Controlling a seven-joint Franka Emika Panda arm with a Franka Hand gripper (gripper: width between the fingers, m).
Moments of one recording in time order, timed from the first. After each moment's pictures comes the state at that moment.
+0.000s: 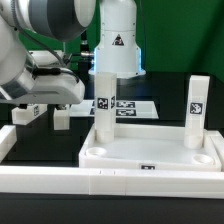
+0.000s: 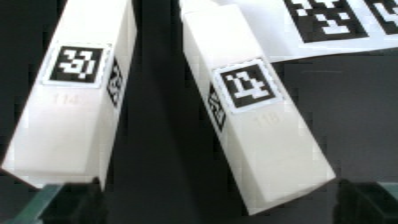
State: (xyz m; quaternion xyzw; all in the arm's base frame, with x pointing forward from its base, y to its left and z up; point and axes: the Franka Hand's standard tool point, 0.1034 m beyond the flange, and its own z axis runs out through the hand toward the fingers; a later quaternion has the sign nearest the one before) arm 0.447 -0.173 0.043 -0.91 0.09 0.39 0.08
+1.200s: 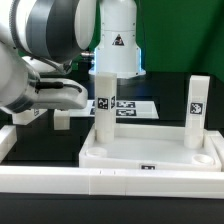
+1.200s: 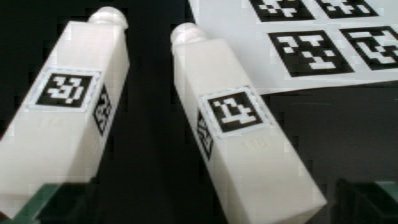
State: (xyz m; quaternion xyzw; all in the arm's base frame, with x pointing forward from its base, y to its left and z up) arm 0.443 -0.168 0.038 -0.88 0.09 0.46 0.09
